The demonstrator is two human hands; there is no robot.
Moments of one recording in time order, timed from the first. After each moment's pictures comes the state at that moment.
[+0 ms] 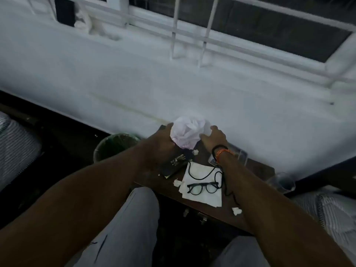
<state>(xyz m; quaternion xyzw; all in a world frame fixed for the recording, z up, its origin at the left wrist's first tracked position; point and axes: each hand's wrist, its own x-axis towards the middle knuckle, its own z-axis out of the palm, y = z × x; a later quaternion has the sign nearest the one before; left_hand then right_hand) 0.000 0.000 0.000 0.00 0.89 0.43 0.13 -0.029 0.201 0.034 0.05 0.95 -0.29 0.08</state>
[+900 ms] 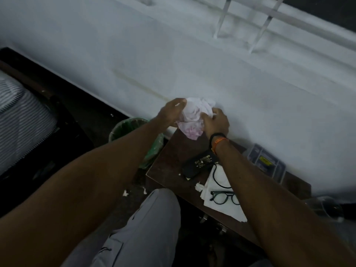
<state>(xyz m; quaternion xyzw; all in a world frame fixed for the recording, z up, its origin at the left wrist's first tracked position) -0.062 -0.085 -0.032 -0.20 0.73 0.65 0.05 -0.081 0.081 -0.012 0.07 0.89 -0.45 0.02</state>
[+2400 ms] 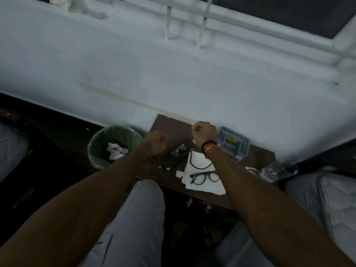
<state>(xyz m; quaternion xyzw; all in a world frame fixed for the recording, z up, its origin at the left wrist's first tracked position) 0.017 -0.026 -0.051 0.00 0.94 0.34 0.10 -0.022 0.166 -0.009 0.04 0.94 -0.33 0.01</state>
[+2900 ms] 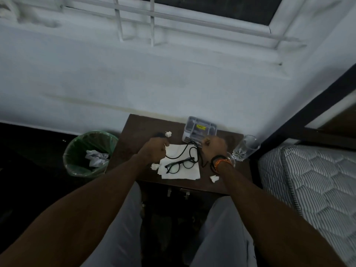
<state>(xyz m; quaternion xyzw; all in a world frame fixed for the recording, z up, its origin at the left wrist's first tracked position) 0.042 0.074 -0.053 0.14 0.94 0.29 0.10 0.062 0.310 -0.008 0.11 0.96 -0.24 -0.01</state>
